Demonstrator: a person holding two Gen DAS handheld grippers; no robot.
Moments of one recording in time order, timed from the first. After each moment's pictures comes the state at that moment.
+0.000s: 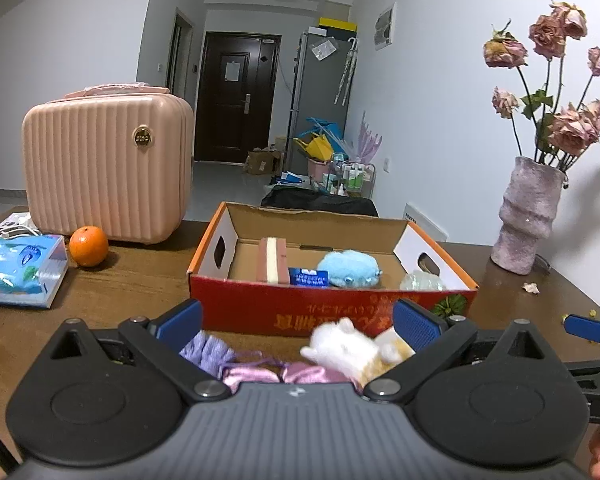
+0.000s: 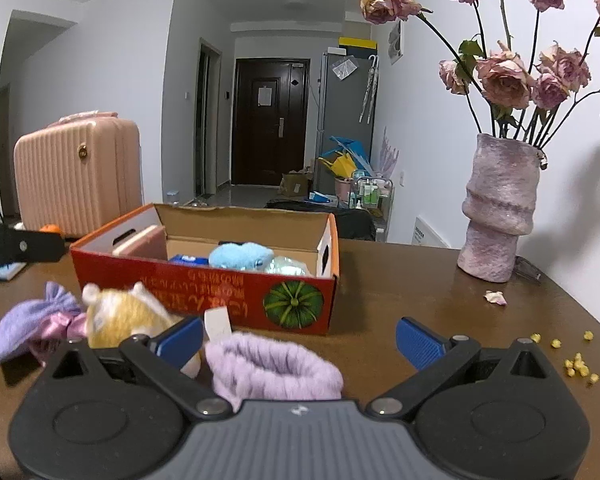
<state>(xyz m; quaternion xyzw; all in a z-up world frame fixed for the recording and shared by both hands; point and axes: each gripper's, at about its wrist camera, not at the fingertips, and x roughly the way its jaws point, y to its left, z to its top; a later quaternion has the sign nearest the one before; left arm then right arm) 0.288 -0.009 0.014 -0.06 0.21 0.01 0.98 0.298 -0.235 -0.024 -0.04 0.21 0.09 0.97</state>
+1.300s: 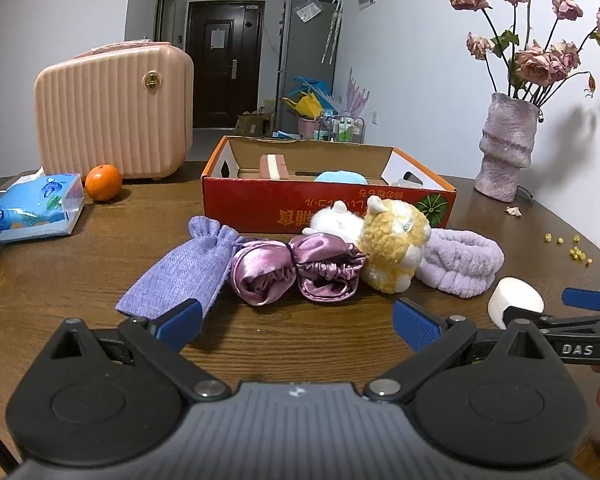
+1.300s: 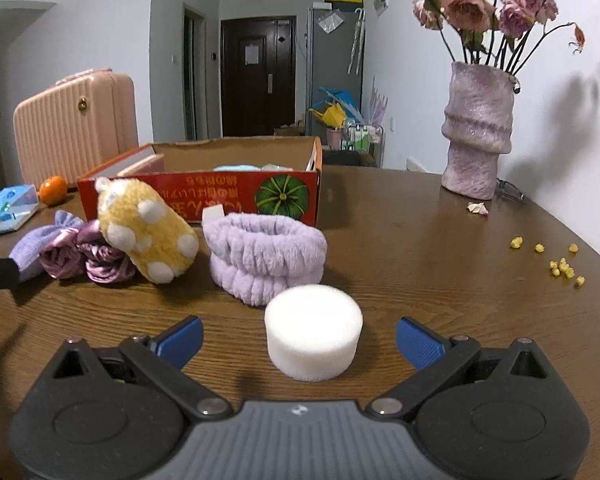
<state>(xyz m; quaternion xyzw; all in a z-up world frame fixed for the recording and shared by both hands) 0.208 -0.011 -0.027 -0.04 0.26 -0.01 0.96 0.250 -0.254 -0.068 -0.02 0.28 0.07 0.96</state>
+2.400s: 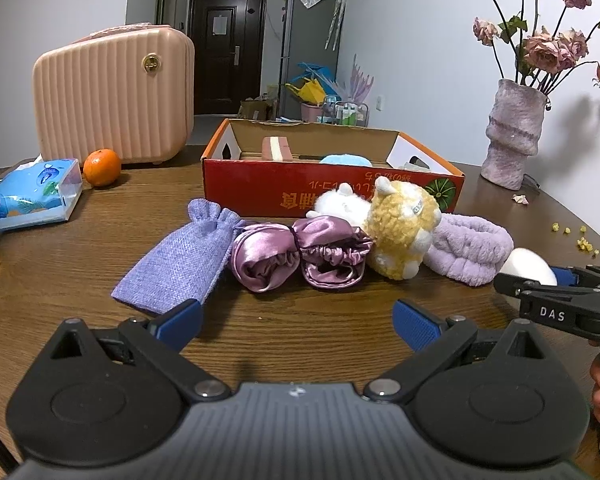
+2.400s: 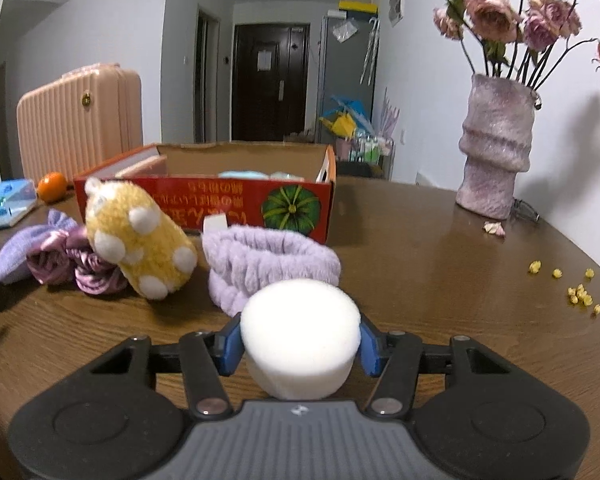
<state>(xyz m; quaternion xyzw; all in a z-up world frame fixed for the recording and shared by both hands) 0.217 -0.010 -0.037 -0.04 0.29 0.00 0.96 0.270 -0.246 -0.071 -0.04 0.26 0.09 0.96</state>
